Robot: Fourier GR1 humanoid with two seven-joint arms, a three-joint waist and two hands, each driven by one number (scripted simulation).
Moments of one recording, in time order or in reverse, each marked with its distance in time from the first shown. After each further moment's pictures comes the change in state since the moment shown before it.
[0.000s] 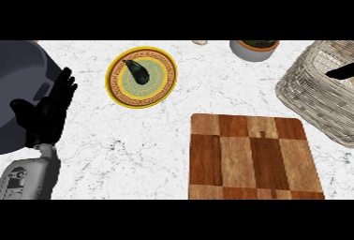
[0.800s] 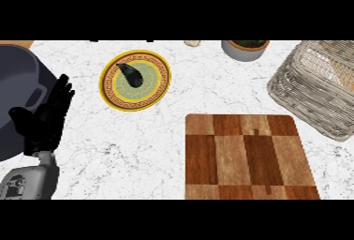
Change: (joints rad) left arm 0.052 -0.013 0.002 -0.028 -0.009 0.017 -0.002; right arm 0.156 -0.178 -0.316 -0.082 -0.344 0.098 -0.156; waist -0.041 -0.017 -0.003
